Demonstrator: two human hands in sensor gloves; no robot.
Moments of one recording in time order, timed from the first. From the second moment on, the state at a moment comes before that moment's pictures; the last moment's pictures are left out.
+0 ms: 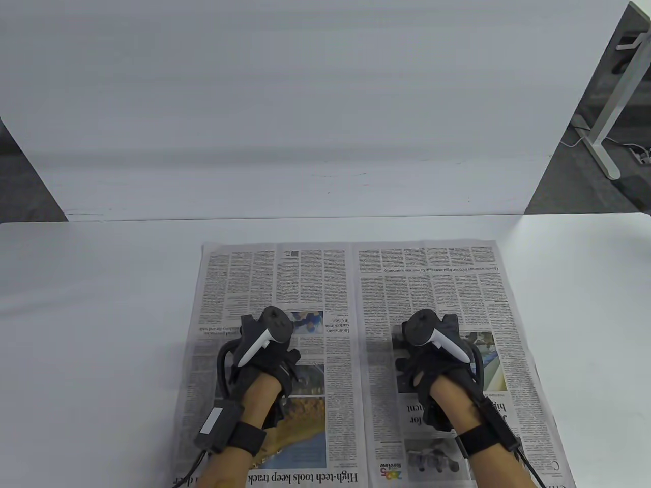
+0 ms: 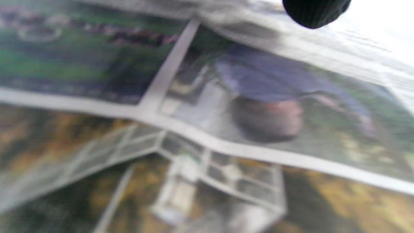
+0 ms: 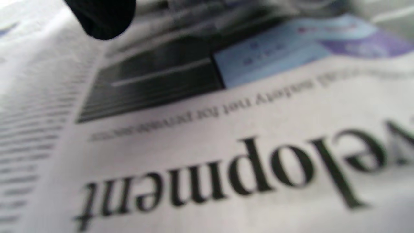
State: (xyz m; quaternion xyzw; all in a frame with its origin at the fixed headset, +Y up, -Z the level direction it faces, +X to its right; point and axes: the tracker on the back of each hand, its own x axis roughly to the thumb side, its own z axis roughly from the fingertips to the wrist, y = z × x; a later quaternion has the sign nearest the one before) left_hand -0.140 -0.751 -0.384 -0.22 0.02 0.10 0.97; right_hand 0.166 -0.759 -0.378 -0.02 0.26 0.96 0.12
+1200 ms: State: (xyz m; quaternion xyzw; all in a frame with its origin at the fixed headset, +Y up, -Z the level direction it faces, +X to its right) left_hand -0.107 -0.779 -0.364 -0.30 -0.01 0.10 0.95; right_hand 0.134 -0.782 -0.359 0.00 0.25 0.96 0.12
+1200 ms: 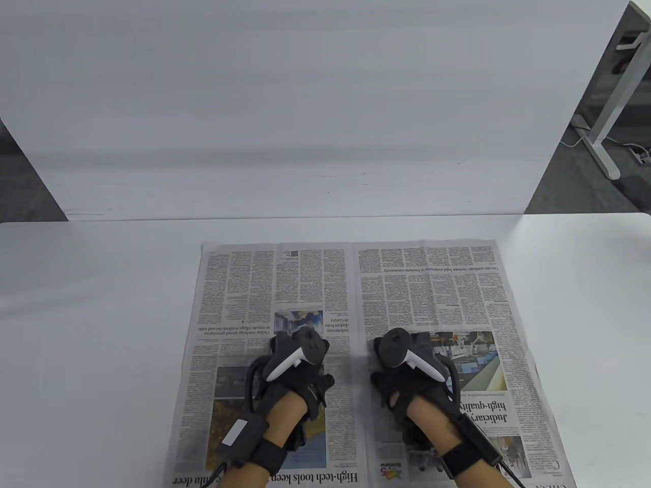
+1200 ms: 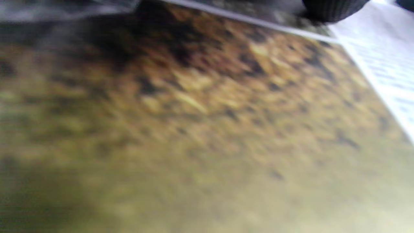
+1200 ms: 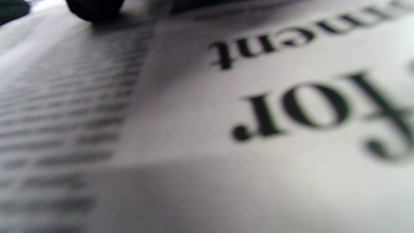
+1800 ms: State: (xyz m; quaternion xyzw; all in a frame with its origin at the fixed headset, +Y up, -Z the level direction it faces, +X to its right) left_hand -0.166 -0.781 -0.377 -0.27 0.09 0.15 0.95; right_hand 0.187 -0.785 -0.372 -0.12 0.20 0.96 0.15
